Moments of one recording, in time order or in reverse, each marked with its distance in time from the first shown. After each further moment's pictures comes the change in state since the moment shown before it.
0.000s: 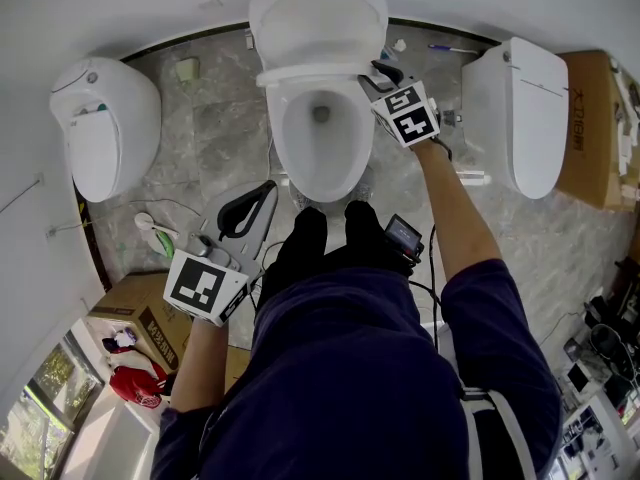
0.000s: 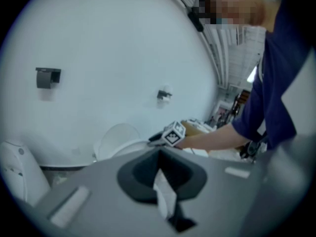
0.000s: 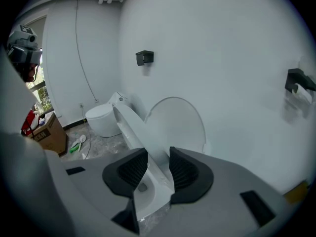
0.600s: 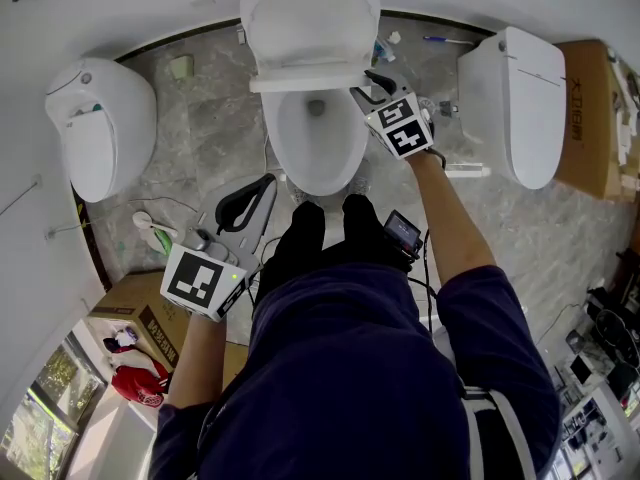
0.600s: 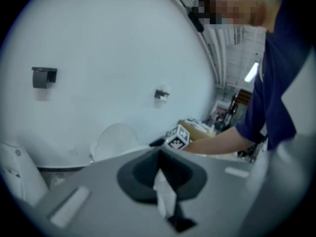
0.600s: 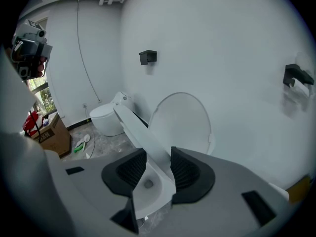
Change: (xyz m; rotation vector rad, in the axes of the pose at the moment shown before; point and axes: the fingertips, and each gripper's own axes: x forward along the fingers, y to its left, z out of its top) left arm 0.006 -0.008 0.002 0.008 -0.011 -0.024; right arm -0.014 0.033 -0.026 0.016 0.013 0.029
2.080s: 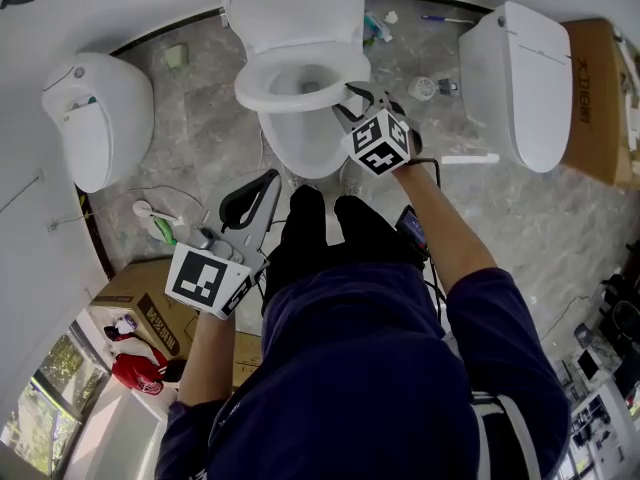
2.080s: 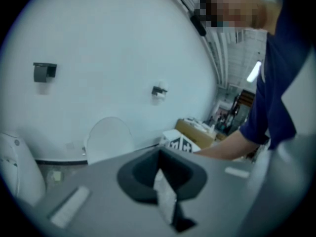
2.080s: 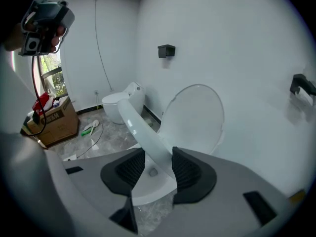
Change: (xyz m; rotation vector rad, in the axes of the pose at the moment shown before) left arm 0.026 -0.058 -0.023 -0.028 0.006 0.019; right arm -0.022 0.059 -0.063 -0.144 0.045 0.047
